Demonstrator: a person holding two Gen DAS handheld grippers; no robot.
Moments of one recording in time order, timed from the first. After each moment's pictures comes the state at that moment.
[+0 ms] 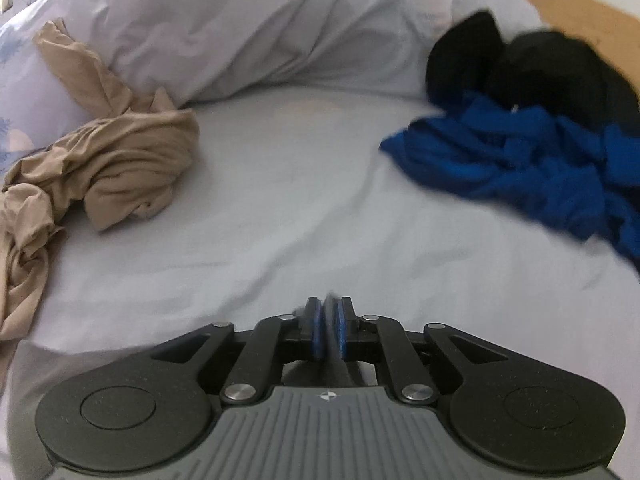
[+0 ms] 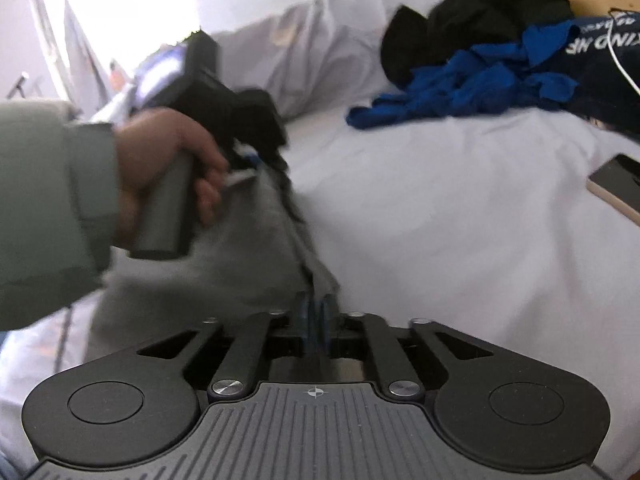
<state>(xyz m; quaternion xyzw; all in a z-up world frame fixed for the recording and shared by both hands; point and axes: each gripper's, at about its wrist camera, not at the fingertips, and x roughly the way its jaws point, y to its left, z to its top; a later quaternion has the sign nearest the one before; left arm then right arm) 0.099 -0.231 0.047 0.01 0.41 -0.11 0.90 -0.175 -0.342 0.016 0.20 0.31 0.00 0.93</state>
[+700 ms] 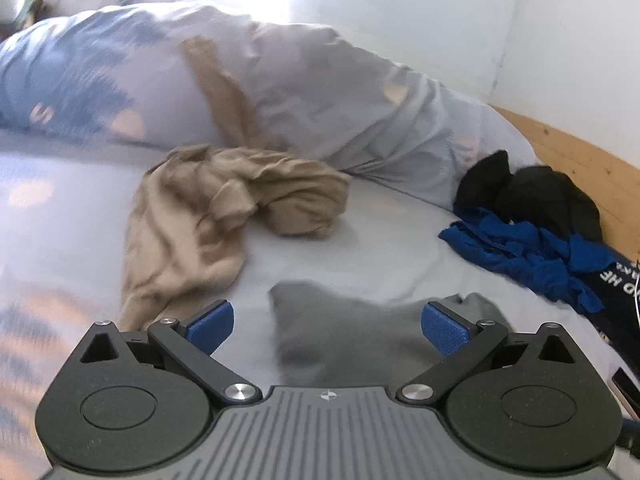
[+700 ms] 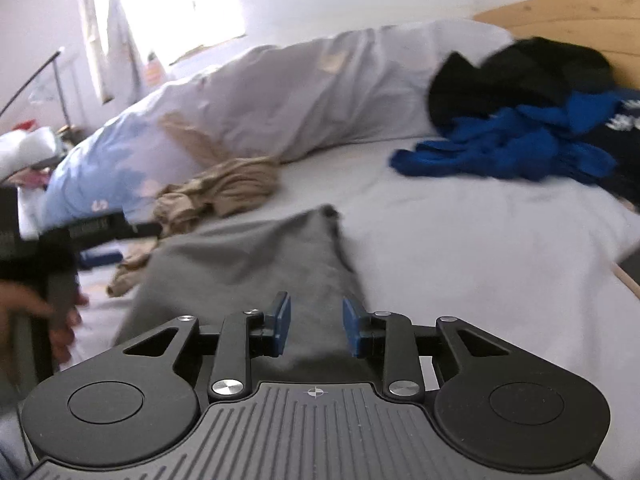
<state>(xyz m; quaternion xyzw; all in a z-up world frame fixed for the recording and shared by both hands) -0.019 -0.012 0.053 -0.12 0.27 -0.12 0.95 -0.155 -0.302 0.062 0.13 0.26 0.06 0.95</state>
